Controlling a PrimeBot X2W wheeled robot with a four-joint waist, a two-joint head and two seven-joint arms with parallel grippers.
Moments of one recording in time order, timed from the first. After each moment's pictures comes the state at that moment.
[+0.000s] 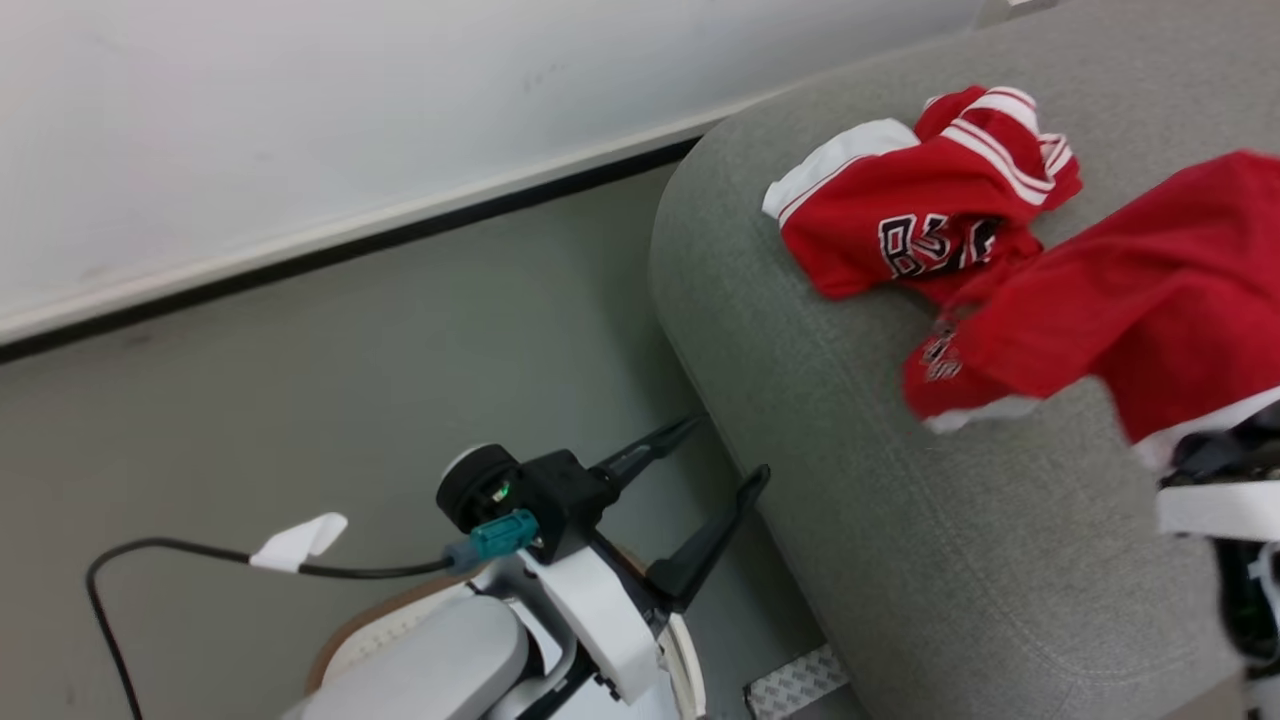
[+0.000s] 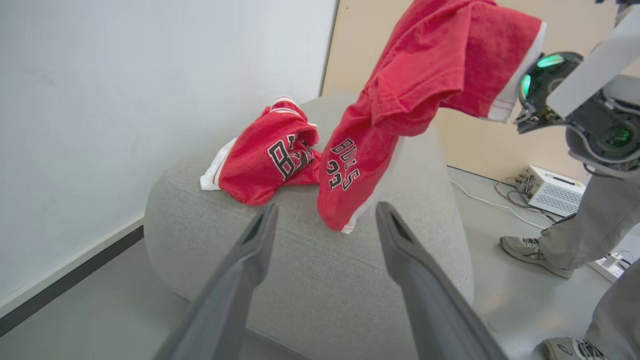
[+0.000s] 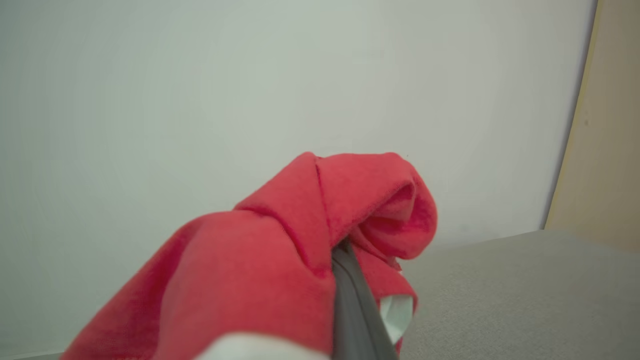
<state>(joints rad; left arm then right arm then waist) -0.65 0.36 -0.99 0.14 -0.63 0.00 -0.21 -0.36 -0.17 -0.01 0.13 0.36 0.13 -0.26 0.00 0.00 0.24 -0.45</state>
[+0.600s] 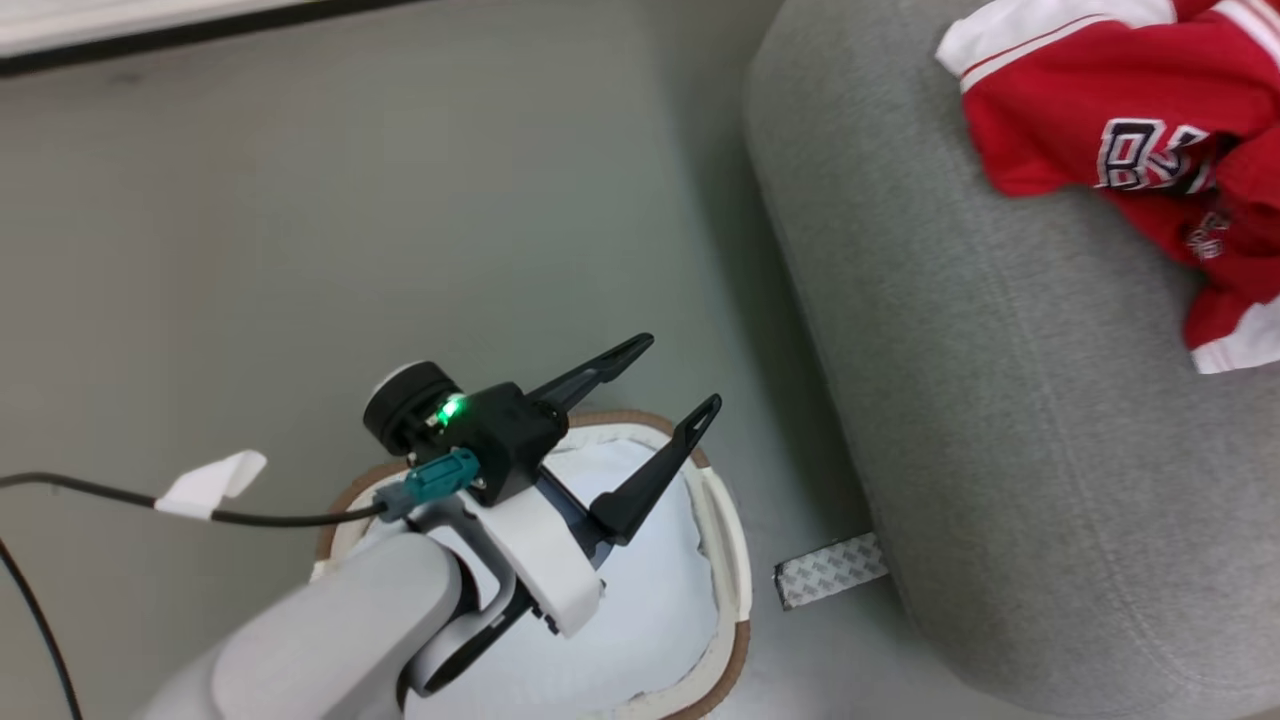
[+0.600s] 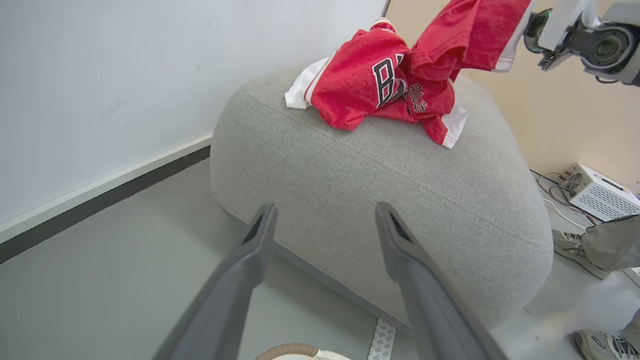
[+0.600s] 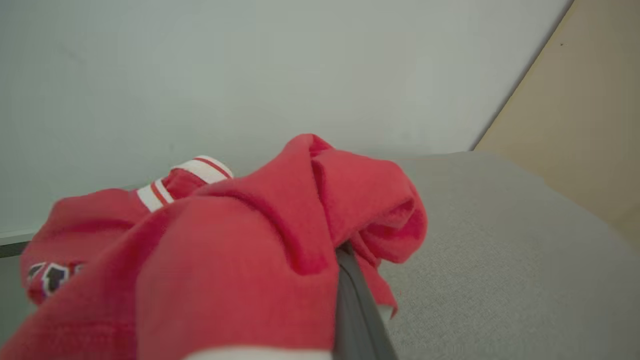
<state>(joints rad) -0.74 0.49 -0.96 0.04 -0.59 0.00 -0.14 -0.67 -0.41 -0.23 0.47 0.36 0.13 -0.04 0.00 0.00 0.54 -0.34</state>
